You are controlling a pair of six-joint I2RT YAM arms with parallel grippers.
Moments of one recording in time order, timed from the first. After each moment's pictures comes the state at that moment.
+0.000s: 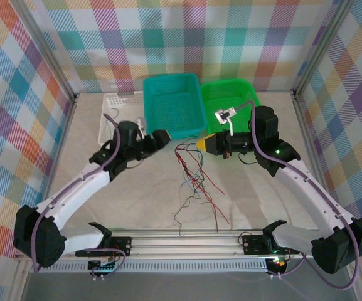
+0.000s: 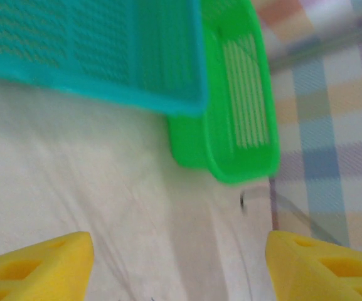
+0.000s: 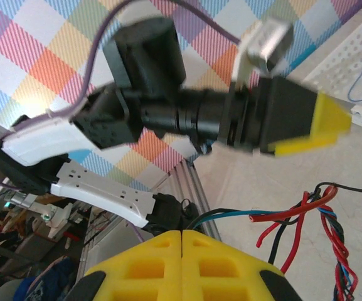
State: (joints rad) left arm -0.51 1.19 0.90 -0.23 0.24 -0.92; right arm 0.46 1.14 1.09 -0.24 -1.05 0.49
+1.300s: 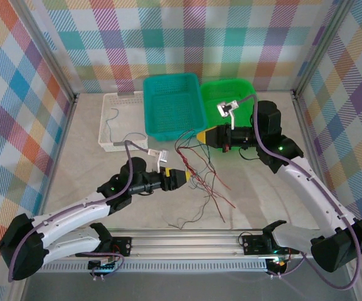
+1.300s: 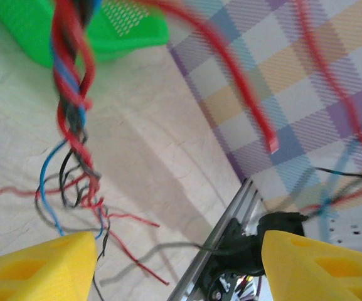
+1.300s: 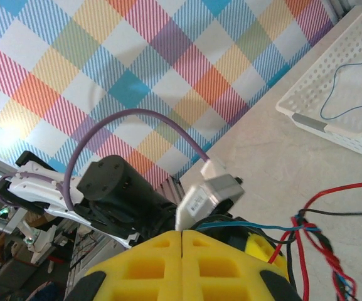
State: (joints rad) left arm -0.82 1.03 0.55 0.18 0.34 -0.77; right arm 0.46 1.15 1.17 -0.30 -0.95 0.50
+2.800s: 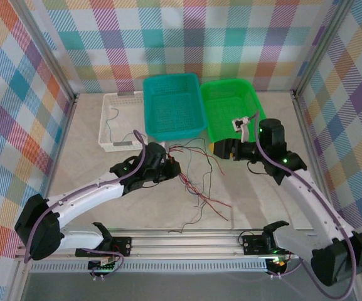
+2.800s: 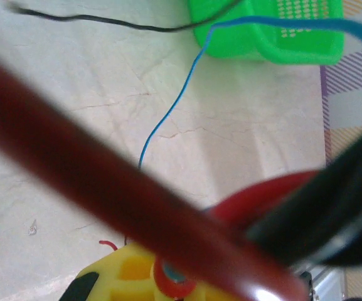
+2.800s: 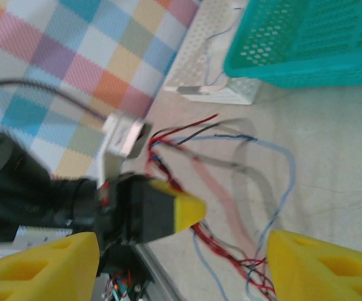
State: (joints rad) left arm -0.79 1.26 0.86 -0.31 0.09 -0.96; right arm 0.35 1.01 0.92 -0.39 -0.78 0.49
